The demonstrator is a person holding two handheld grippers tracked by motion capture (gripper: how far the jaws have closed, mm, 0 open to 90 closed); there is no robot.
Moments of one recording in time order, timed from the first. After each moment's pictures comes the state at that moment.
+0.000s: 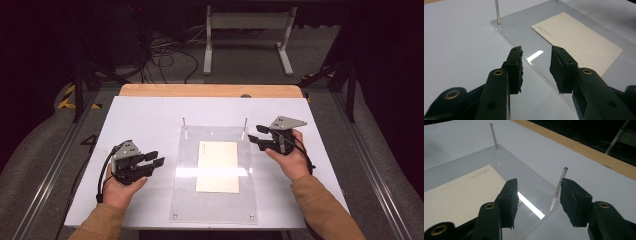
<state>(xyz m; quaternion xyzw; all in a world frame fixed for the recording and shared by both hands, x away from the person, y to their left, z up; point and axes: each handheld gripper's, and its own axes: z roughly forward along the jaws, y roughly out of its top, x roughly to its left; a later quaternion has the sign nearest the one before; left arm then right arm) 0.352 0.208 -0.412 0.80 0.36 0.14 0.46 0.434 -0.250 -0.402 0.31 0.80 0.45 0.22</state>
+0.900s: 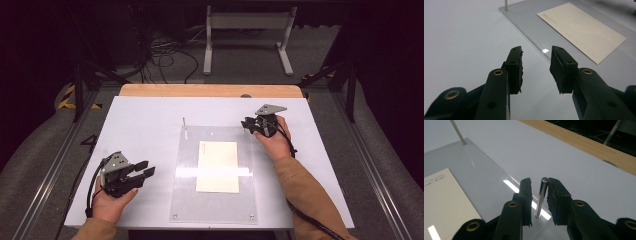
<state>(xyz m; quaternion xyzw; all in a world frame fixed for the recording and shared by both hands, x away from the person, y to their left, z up) 0.326 0.225 -0.421 0.79 0.38 0.15 0.45 0.505 -0.232 -0.434 0.34 0.81 0.43 0.21</state>
